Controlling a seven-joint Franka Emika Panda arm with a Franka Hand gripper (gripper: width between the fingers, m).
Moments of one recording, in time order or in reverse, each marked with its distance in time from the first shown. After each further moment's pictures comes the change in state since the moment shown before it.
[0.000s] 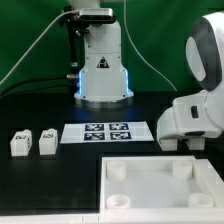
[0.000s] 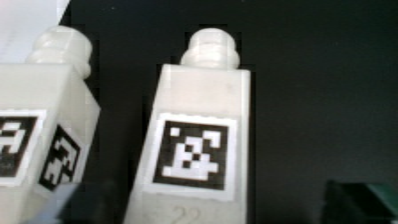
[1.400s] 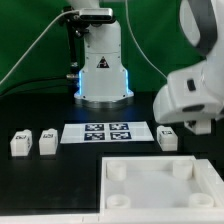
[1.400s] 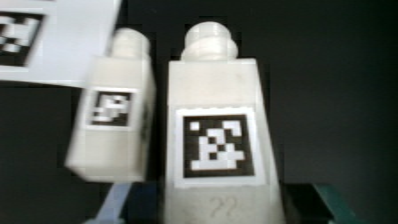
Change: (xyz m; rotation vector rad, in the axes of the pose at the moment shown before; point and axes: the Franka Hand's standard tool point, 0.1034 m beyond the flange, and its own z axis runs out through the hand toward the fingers) arm -0.024 0.027 -0.097 0.037 0.136 -0.086
